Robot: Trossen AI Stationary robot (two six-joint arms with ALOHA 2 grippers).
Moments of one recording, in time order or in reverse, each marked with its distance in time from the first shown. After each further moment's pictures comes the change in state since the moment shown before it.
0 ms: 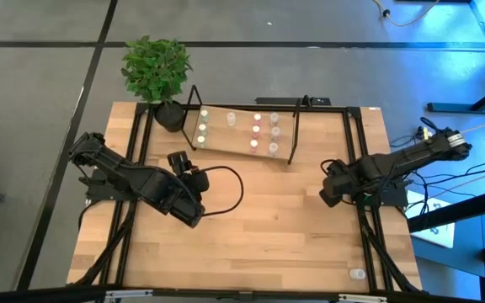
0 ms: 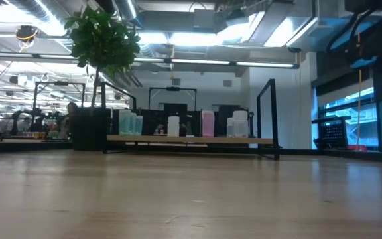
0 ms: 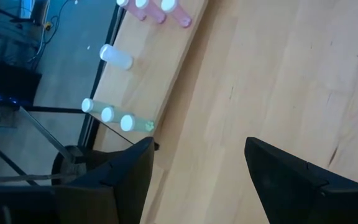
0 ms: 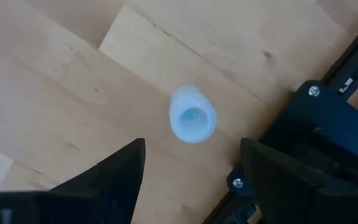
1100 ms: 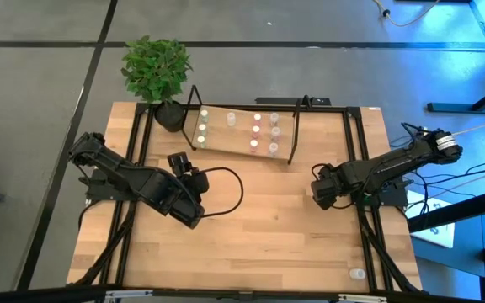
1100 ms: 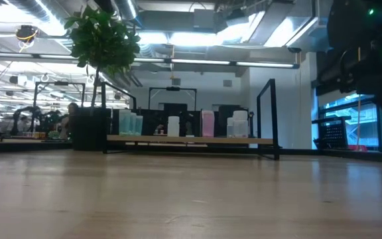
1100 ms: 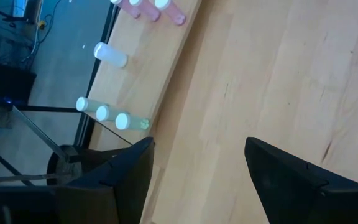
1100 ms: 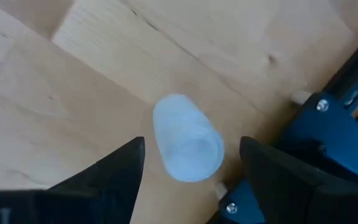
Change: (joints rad) left arm -0.005 0.000 0.000 0.003 0.019 0.002; right arm -0.054 0.201 -0.064 0.106 -0.004 -0.101
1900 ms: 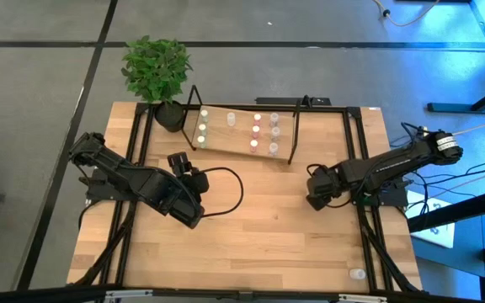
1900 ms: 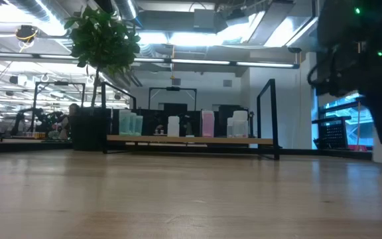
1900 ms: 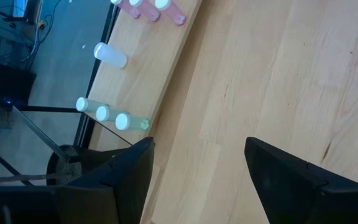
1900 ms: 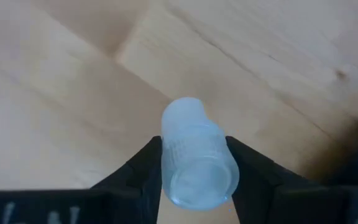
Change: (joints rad) left arm 0.000 0.000 0.000 0.001 0.000 0.000; right arm -0.040 0.000 -0.026 0.183 -0.050 -0.026
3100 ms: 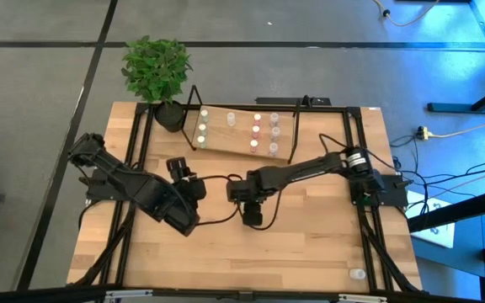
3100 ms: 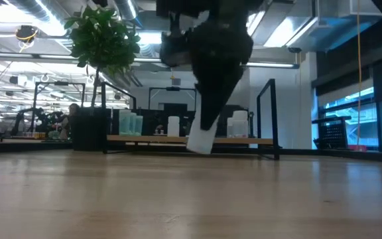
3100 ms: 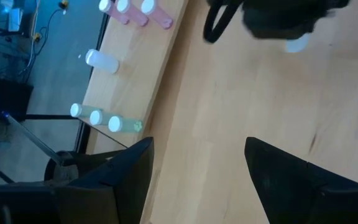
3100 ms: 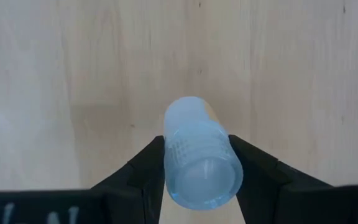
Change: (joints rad) left arm -0.056 0.000 0.000 -0.006 0.000 0.001; right arm -0.052 0.901 1.054 0.056 -0.026 -0.958
